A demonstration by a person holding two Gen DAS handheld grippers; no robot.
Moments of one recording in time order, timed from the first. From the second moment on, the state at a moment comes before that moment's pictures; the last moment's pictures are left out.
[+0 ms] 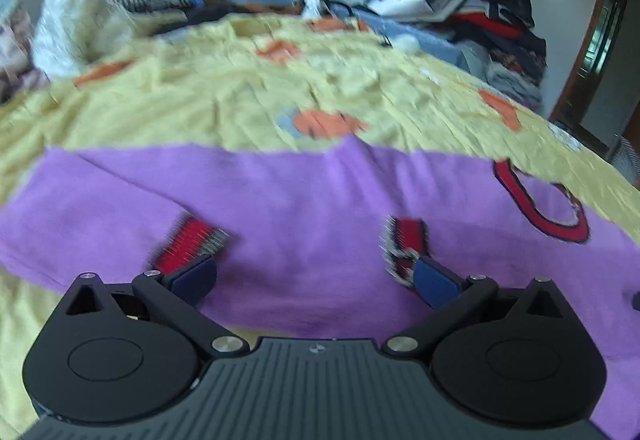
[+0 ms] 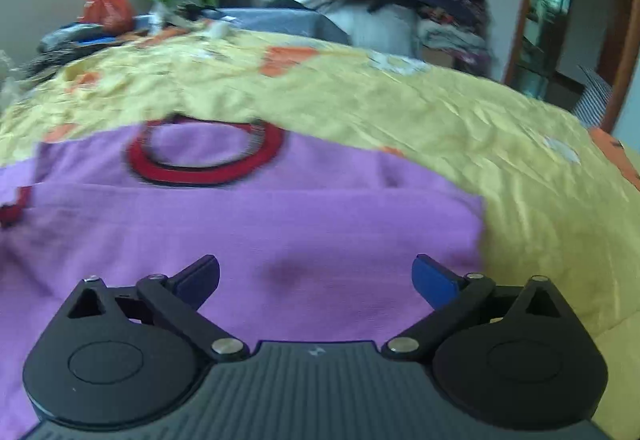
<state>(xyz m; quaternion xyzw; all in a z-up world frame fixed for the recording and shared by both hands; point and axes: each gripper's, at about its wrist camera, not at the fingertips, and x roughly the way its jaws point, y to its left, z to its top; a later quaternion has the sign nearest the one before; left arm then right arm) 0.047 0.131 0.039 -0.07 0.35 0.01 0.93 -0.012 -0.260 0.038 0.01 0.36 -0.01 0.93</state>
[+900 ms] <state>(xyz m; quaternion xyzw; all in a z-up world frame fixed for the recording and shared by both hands) 0.042 0.176 0.021 0.11 0.33 0.04 0.94 -0.073 -0.159 0.021 0.03 0.36 0.07 0.93</state>
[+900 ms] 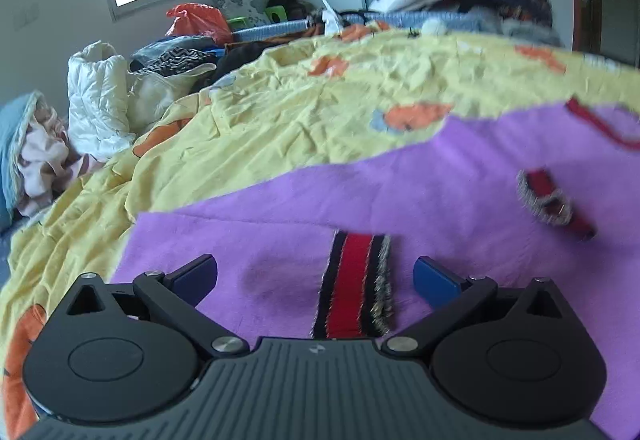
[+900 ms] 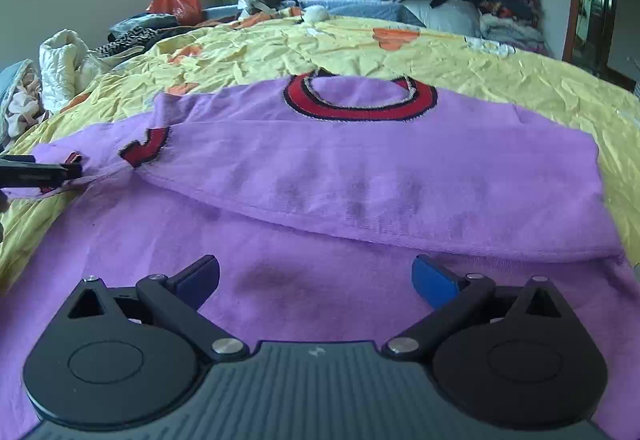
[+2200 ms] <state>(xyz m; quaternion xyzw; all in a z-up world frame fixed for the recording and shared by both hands) 0.079 0.126 0.219 -0.22 0.25 -0.14 0.93 -0.105 -0.166 0.023 -0.02 0.36 0.06 0.93</state>
